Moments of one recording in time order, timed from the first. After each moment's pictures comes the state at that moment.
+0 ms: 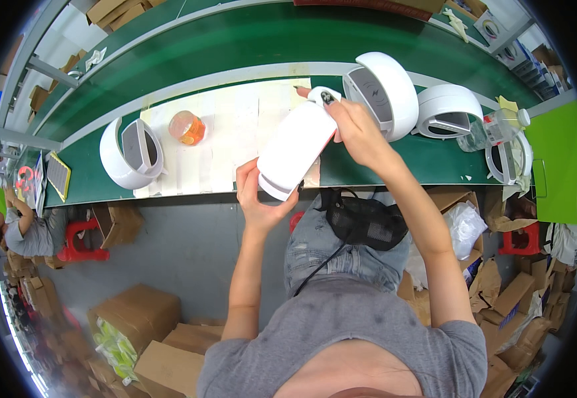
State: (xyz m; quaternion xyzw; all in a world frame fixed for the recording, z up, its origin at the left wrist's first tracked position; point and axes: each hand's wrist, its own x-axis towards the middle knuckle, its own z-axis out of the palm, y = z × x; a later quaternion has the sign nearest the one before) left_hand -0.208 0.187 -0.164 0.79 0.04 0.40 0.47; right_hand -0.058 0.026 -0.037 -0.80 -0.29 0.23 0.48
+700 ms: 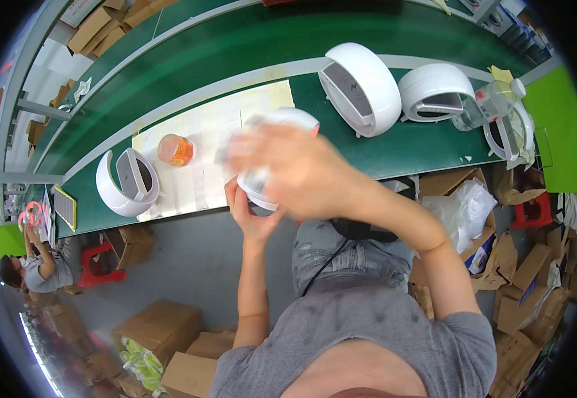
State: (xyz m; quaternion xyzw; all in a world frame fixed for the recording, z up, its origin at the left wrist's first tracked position) left_hand -0.207 0.179 -0.165 0.81 0.04 0.38 0.46; right_hand -0.097 0.047 -0.043 -0.68 -0.59 -0.19 0.39
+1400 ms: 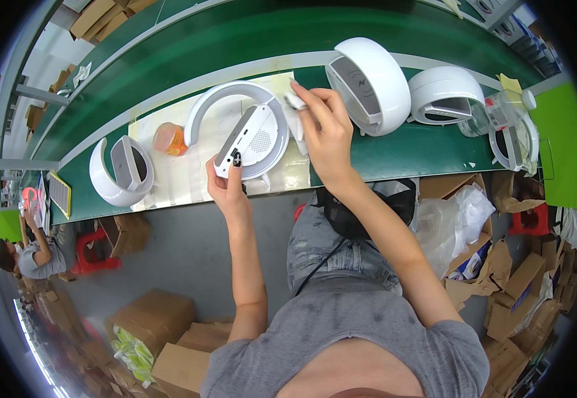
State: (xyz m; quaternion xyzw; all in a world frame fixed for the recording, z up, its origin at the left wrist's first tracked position) left_hand -0.182 0.207 -0.162 0.55 0.17 0.32 0.75; right_hand -0.077 0.059 -0.104 -0.77 -0.23 -0.20 0.56
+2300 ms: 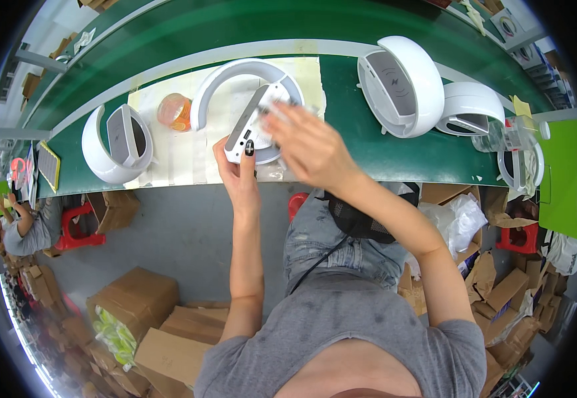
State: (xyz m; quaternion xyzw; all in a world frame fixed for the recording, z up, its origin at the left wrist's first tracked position) left_hand -0.188 0.210 -0.176 0.56 0.17 0.31 0.75; right_hand -0.089 0.076 -0.119 -0.73 -0.54 -0.19 0.38
